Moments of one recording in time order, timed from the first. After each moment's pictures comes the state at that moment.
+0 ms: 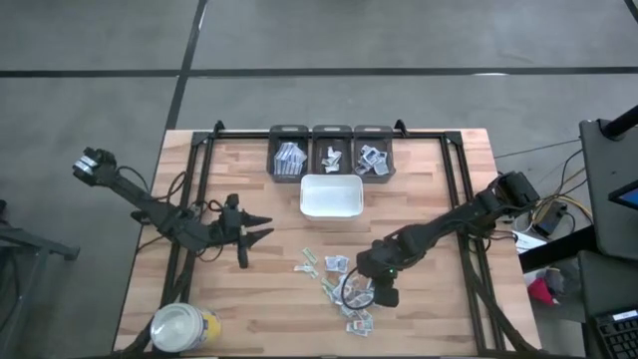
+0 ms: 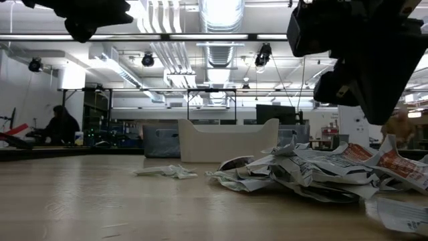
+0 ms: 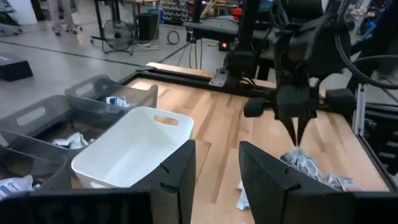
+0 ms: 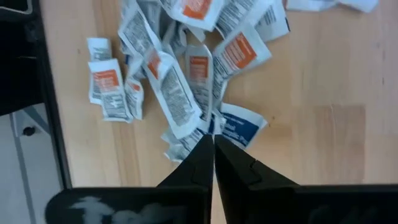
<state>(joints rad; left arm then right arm) -0.55 0.85 0.52 0.12 -0.80 -0.29 0.39 1.69 1.06 -0.58 -0.24 0.58</state>
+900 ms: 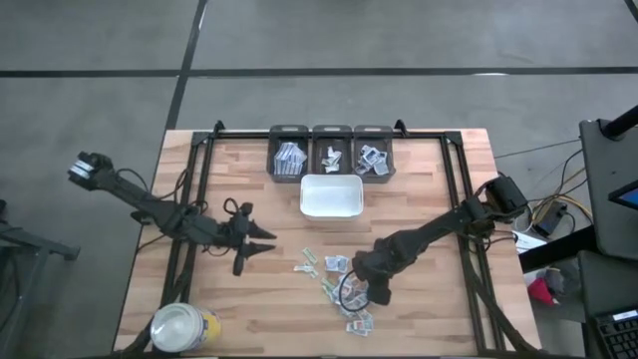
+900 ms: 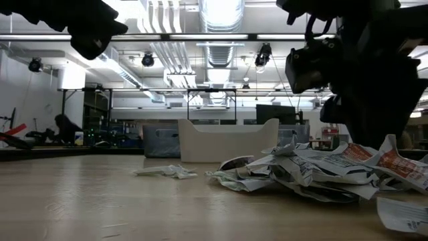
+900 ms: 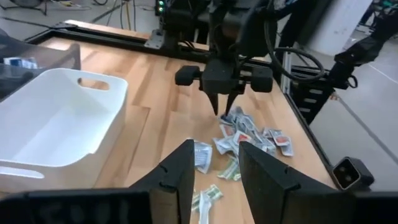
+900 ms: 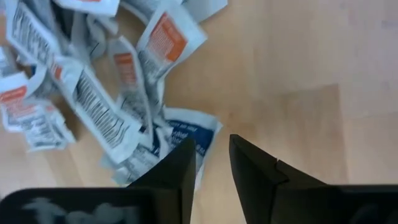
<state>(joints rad) -0.45 0.84 0.45 0.14 -0.38 -0.34 0.38 1.79 1.06 -0.59 -0.15 0.69</state>
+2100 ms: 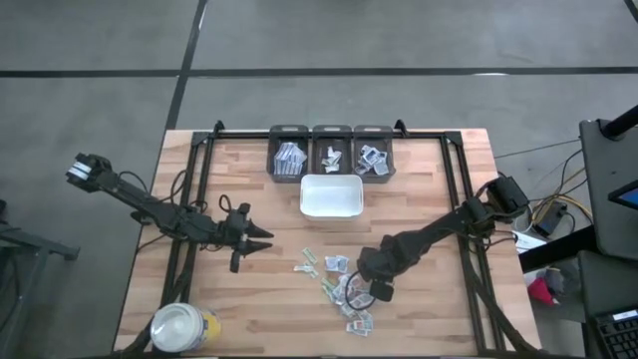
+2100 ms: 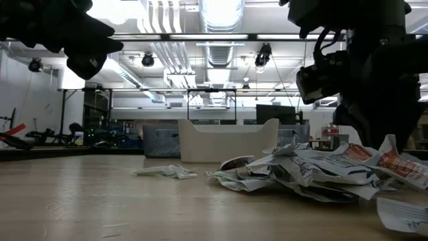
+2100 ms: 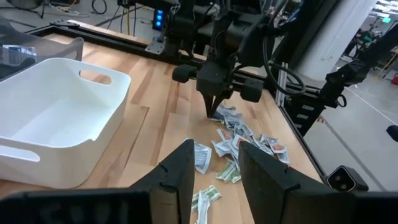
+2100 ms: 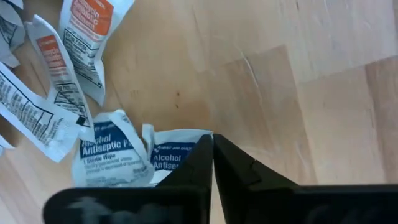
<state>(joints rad) -0.43 0.78 0.27 0.35 -0.36 -0.37 0.40 1.79 1.00 -0.64 -0.07 0.76</state>
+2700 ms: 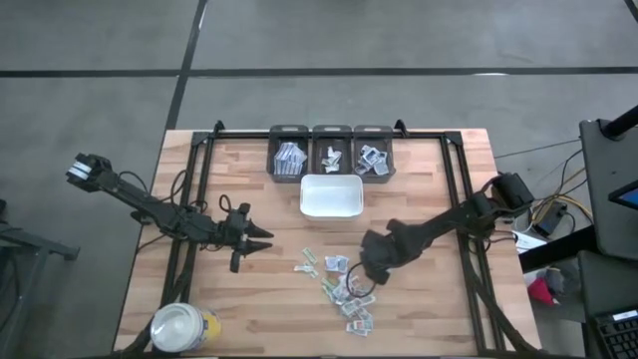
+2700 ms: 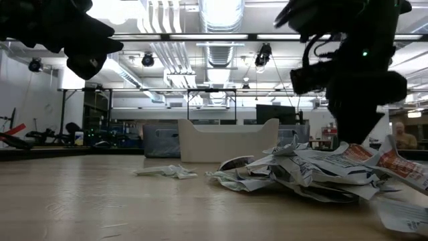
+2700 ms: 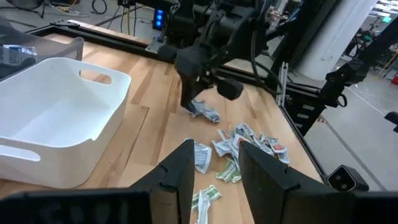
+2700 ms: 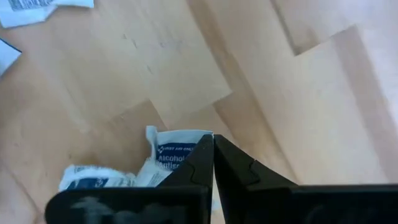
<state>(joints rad) -0.43 0.78 0.27 0.35 -0.36 -0.37 0.36 1.73 0.99 -0.73 0.21 0.86</state>
